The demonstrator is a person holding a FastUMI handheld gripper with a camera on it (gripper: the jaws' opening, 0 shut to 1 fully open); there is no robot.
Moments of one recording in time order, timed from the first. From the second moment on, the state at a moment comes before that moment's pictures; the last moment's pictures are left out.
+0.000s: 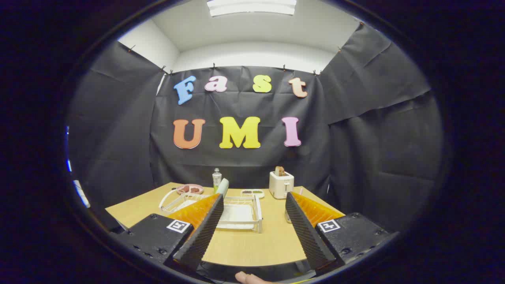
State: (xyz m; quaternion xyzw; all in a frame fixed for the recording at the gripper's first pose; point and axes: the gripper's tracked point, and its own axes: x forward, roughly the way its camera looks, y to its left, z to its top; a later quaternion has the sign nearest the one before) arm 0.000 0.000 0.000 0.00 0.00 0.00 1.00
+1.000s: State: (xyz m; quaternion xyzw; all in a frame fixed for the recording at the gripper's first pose) arm 0.021 -0.005 -0.002 0.00 0.02 0.01 1.00
